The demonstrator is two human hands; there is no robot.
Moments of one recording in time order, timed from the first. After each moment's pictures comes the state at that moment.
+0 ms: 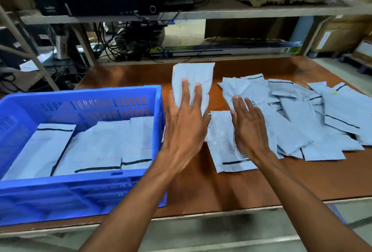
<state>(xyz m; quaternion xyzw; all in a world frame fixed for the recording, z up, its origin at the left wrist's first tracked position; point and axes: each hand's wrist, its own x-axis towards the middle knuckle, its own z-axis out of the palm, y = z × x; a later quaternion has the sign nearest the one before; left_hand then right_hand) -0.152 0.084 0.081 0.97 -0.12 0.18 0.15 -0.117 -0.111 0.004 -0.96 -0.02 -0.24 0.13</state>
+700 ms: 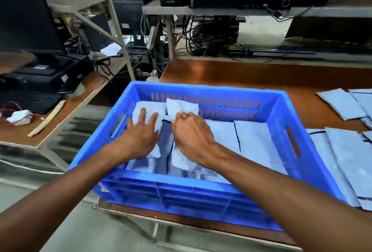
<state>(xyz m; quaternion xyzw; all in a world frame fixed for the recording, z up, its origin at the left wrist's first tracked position) -0.148 0.514 0.046 0.99 0.00 -0.11 -0.06 -0.117 0.358 0.046 -0.95 -0.31 -0.08 0.03</state>
